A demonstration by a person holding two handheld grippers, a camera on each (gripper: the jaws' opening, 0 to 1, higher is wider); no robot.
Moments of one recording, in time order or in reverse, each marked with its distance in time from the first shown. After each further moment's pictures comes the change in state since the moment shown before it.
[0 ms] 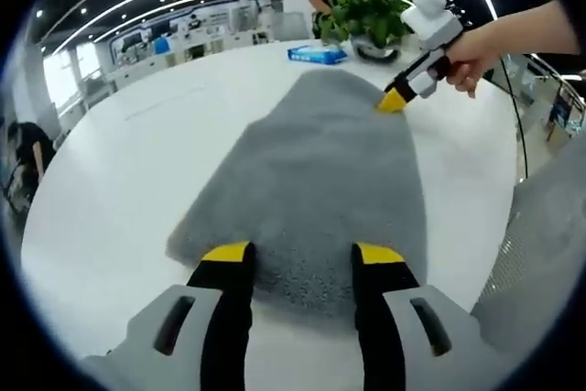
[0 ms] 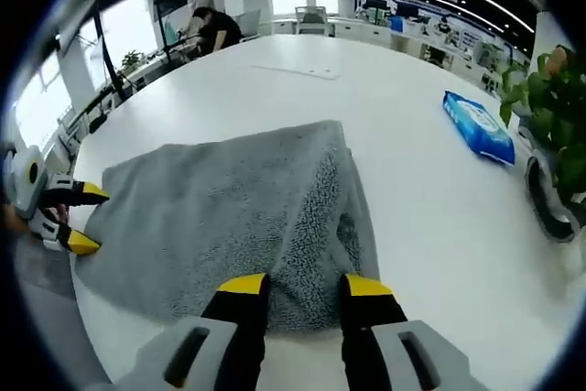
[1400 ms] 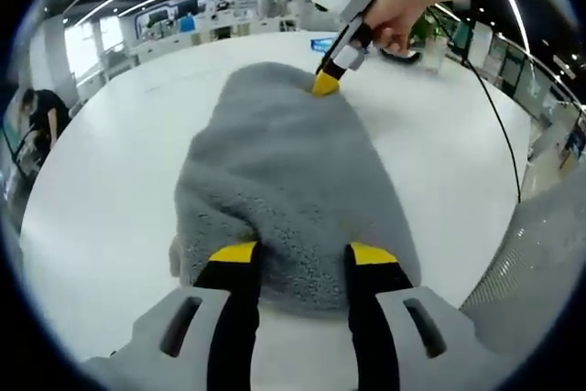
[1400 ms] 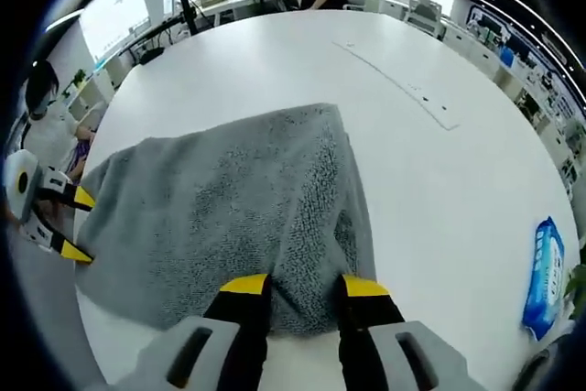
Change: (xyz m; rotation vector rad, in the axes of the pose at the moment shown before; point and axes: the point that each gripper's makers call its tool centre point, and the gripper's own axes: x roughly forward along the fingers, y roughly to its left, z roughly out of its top) left arm -0.008 -0.008 -0.008 -0.102 0.053 0.067; right arm 0.067 0.043 0.091 -0.398 0.167 0.221
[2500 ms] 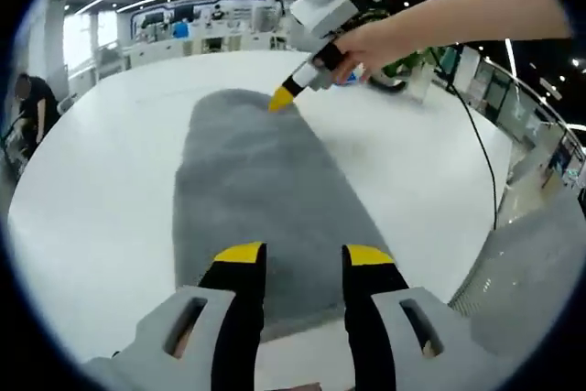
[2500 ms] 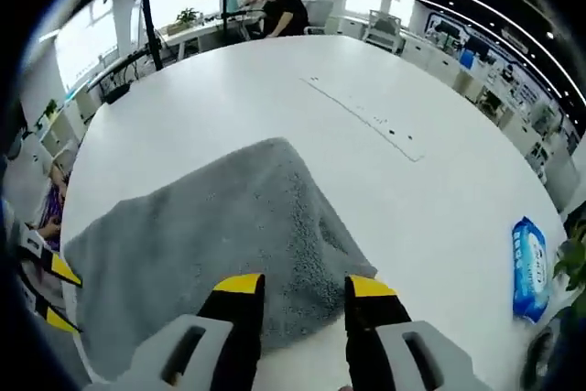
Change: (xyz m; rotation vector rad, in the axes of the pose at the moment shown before) left arm -0.024 -0.007 0.042 -0.072 -0.163 -0.122; right arm -0.022 -0.015 0.057 0.207 -0.237 -0.153
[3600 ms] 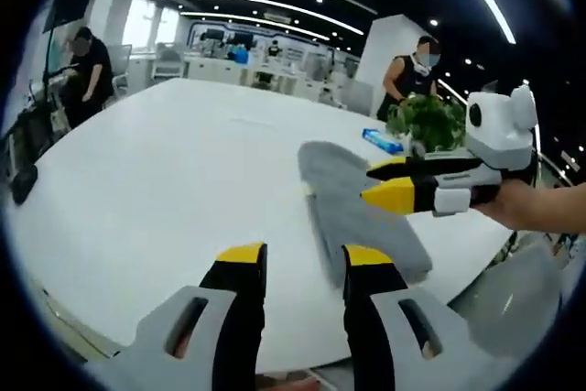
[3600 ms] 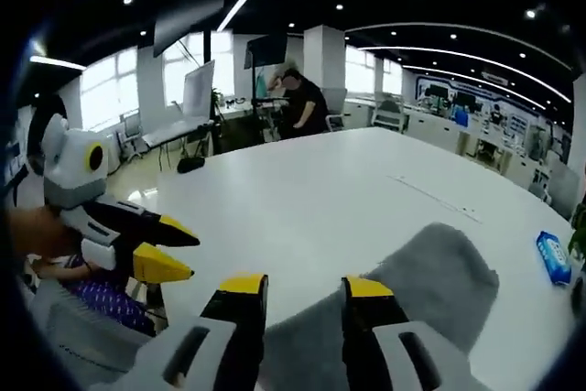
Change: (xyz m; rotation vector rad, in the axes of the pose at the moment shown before) left arm -0.125 0.130 -0.015 -0.236 -0.175 0.145; right arm -0.046 0.268 0.014 -0.040 -0.318 0.059
